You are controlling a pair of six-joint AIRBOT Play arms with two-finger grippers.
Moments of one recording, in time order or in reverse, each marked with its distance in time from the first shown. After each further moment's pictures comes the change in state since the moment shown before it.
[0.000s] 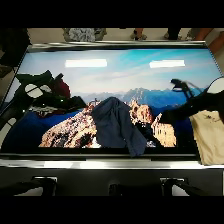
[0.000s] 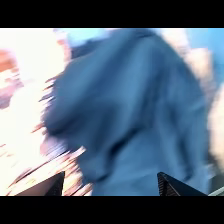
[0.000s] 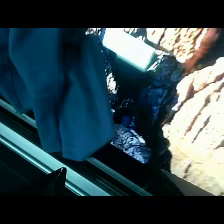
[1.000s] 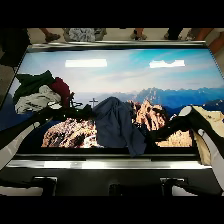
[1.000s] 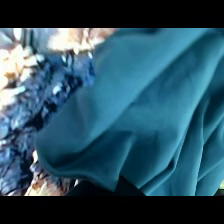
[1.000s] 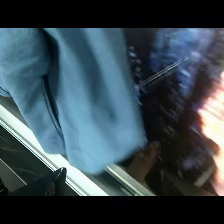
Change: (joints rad) left arm -0.064 -0.217 -0.191 -0.503 0.306 0.189; right arm 0.090 -0.136 -0.364 0.106 -0.210 -0.069
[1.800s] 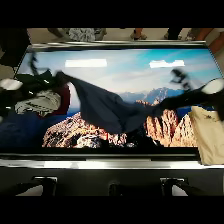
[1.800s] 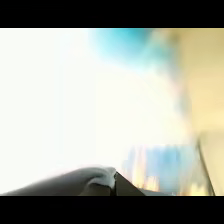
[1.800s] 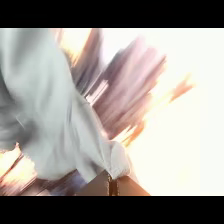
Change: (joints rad) left arm 0.245 0.314 0.331 -0.016 -0.012 0.181; right arm -0.119 0.206 0.494 -0.063 -0.117 0.046
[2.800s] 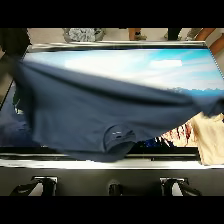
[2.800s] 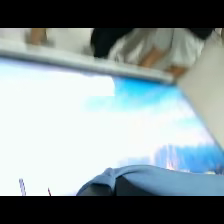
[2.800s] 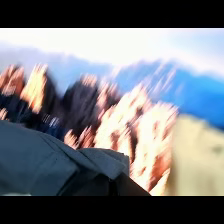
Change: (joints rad) left arm 0.150 0.461 -0.018 0.271 -0.284 -0.158; right arm -0.189 0.425 0.137 -0.182 0.346 0.106
